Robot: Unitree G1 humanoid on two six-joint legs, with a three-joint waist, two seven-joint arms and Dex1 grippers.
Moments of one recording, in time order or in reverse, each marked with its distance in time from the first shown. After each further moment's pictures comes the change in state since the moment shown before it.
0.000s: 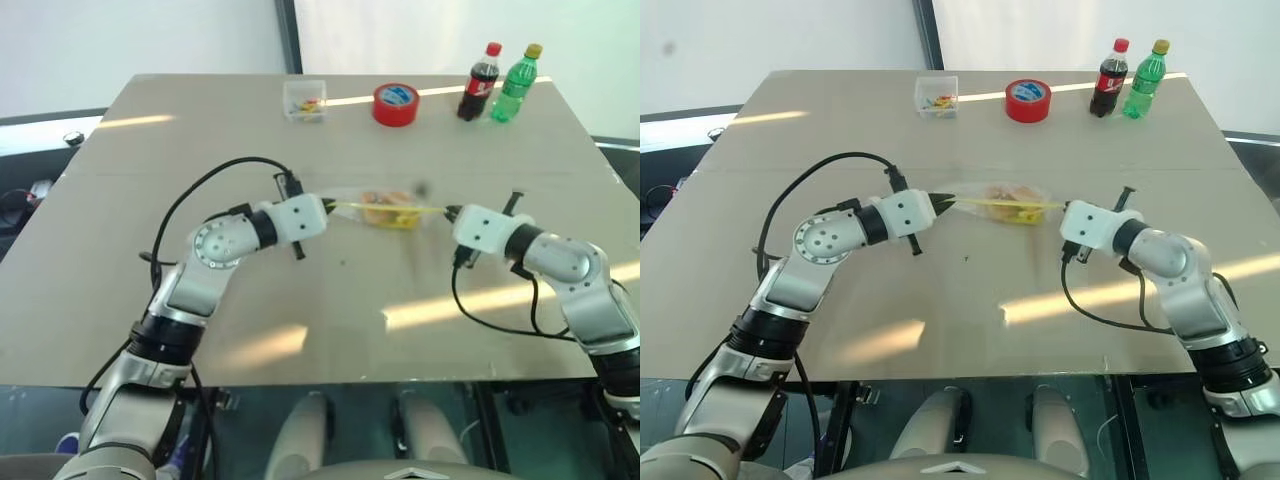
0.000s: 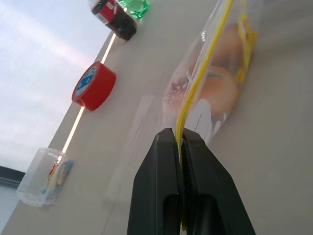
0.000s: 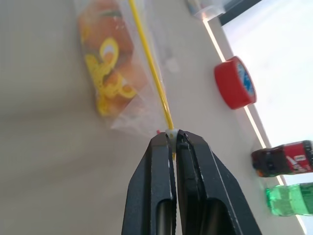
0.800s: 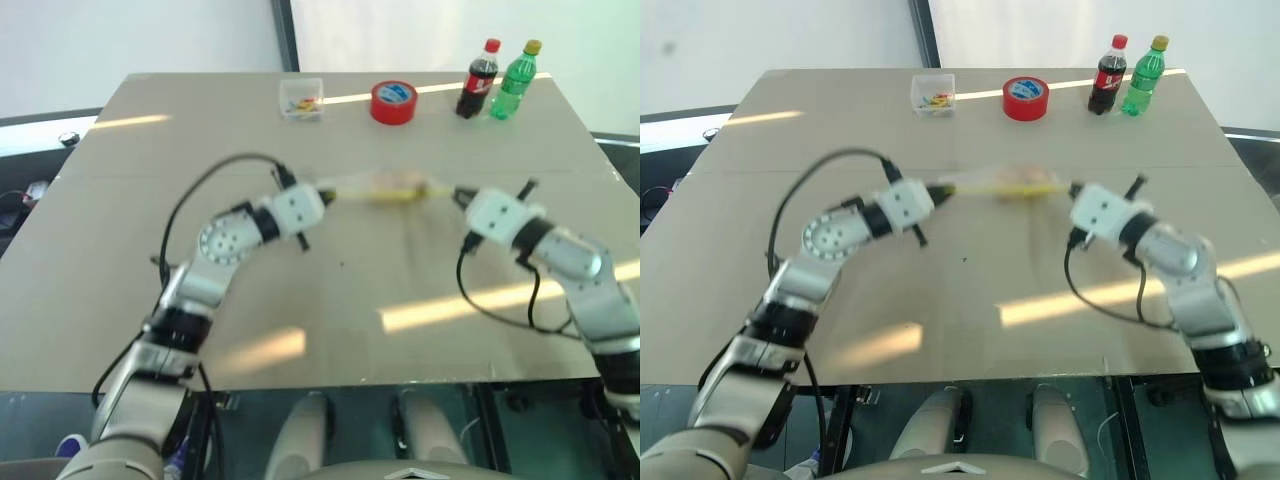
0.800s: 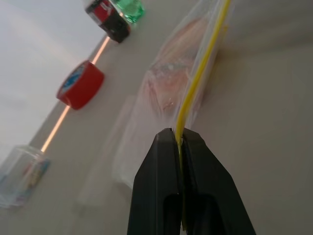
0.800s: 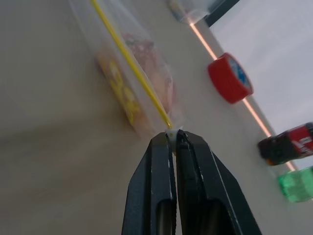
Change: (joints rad) left arm 0.128 0.002 -0.026 0.051 -0.062 -0.136 -0.018; right arm 0.190 0.019 -0.040 -0.102 0.112 0.022 -0.027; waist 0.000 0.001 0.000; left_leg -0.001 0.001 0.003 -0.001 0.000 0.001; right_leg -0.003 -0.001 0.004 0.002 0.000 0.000
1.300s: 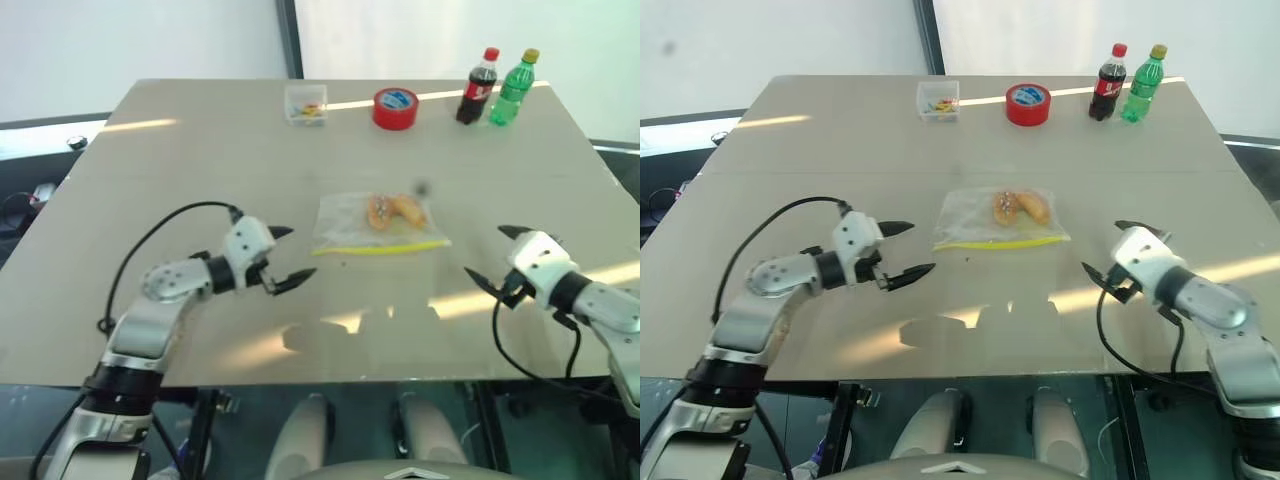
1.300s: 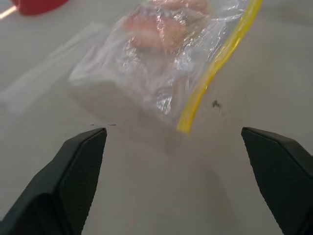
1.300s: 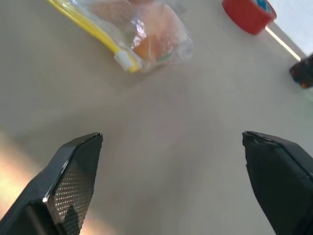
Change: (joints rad) left arm 0.230 0.119 0.255 -0.216 -0.414 0.482 -0.207; right arm 0.294 -0.042 -0.304 -0.144 0.238 0.151 0.111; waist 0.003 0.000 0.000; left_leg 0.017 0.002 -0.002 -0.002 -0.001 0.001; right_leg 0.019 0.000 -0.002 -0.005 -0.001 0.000
